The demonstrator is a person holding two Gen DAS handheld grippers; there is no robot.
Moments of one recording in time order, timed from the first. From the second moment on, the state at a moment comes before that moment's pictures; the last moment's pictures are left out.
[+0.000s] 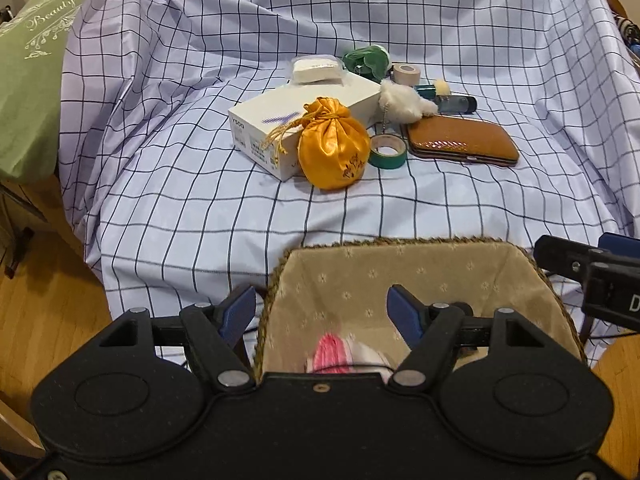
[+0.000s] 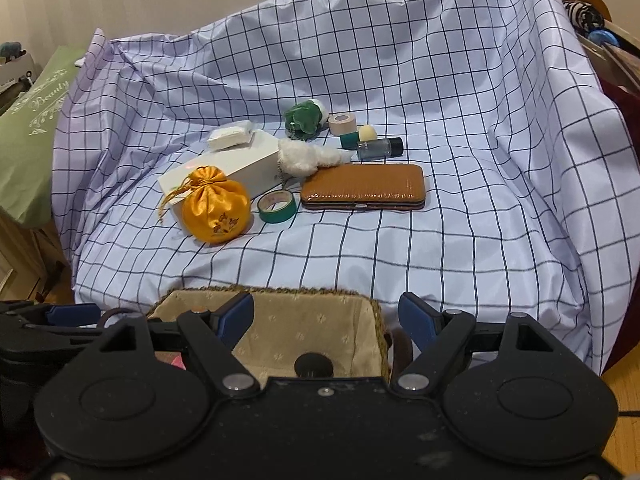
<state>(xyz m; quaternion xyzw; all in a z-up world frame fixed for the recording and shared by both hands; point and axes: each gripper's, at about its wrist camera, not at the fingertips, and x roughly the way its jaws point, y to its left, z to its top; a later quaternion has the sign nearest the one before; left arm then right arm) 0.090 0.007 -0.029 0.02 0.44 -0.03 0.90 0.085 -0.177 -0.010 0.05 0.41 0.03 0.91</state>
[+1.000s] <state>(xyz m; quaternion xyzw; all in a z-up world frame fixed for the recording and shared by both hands) 0.331 -0.005 -0.006 0.04 0.43 -0.01 0.90 0.268 -0.208 -0.033 0.03 0.40 -0.02 0.91</state>
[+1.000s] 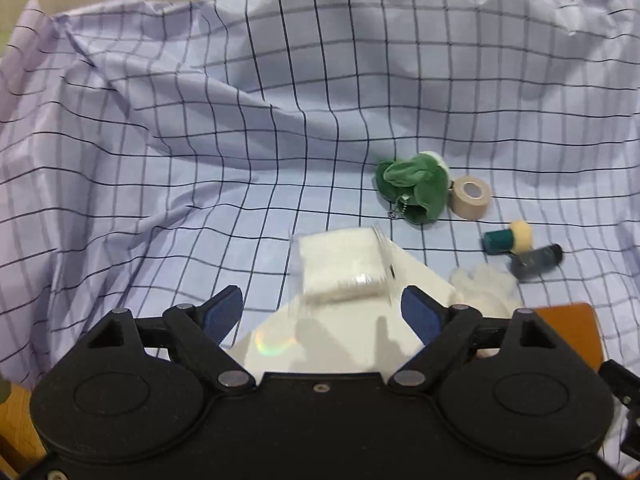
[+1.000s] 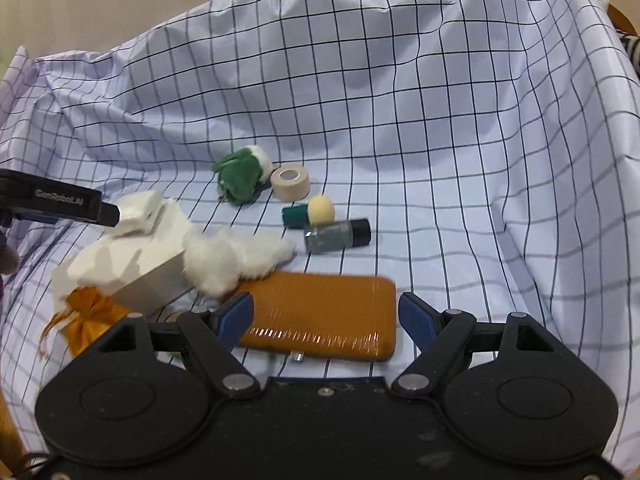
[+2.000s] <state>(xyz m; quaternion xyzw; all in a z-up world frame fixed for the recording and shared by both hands) 0.394 -0.011 -0.044 0.03 0.47 -0.02 0.88 0.424 -0.182 -0.101 -0.01 0.43 -0.01 0.90</state>
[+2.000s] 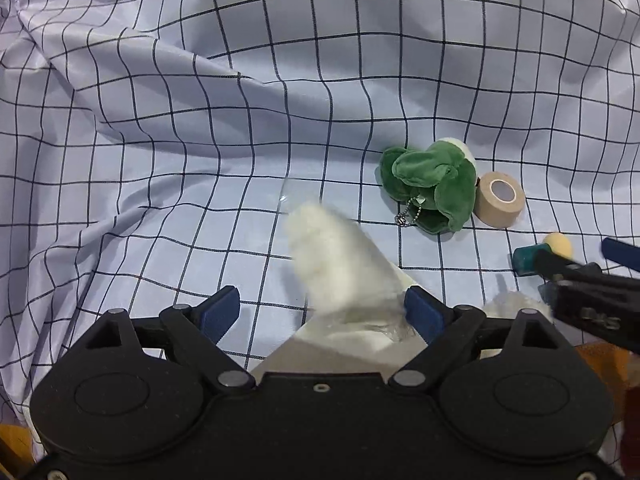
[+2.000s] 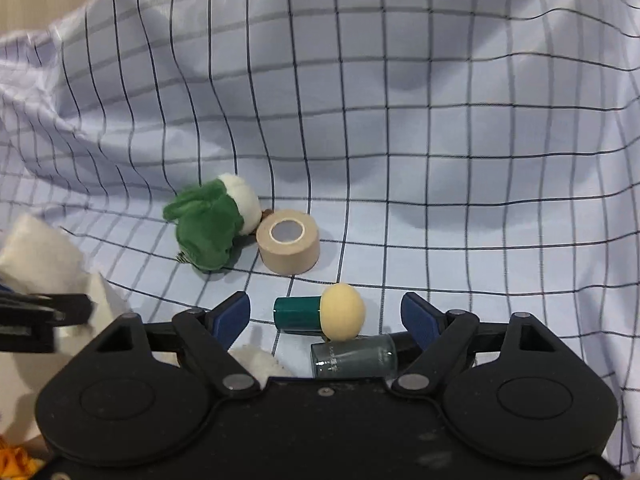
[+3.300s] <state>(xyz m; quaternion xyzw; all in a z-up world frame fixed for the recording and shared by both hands) 0.466 0.038 -0.088 0.04 0.52 0.00 0.85 0.451 -0.158 -0.095 -0.04 0.44 0.03 0.90</state>
